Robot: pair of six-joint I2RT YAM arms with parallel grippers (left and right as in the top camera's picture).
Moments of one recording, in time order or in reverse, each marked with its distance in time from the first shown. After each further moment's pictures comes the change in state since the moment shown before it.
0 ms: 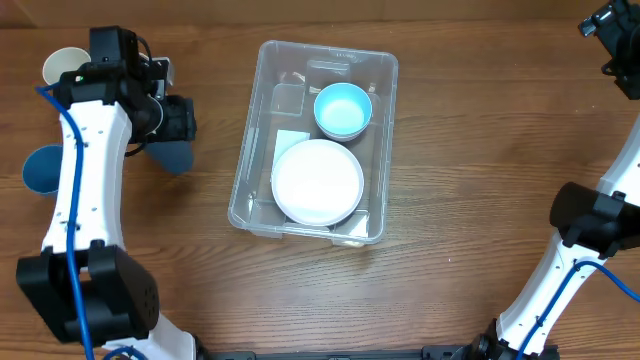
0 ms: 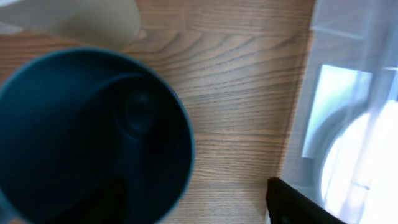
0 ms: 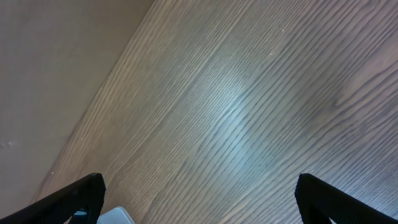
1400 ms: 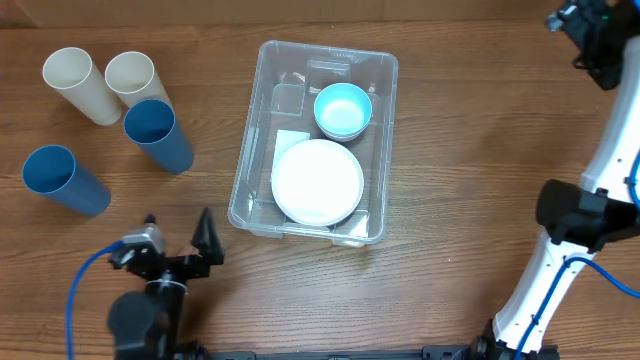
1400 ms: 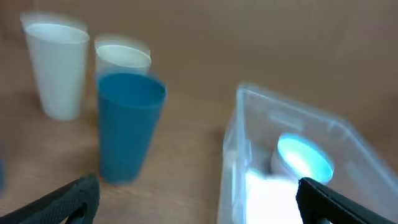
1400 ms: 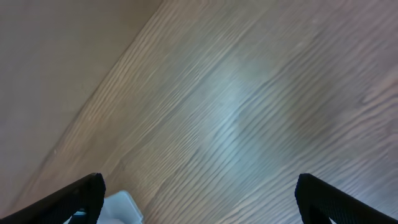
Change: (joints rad) left arm -0.001 -1.703 -1.391 0.834 0.025 -0.349; right arm 0.068 0.000 0.001 -0.001 0.014 0.000
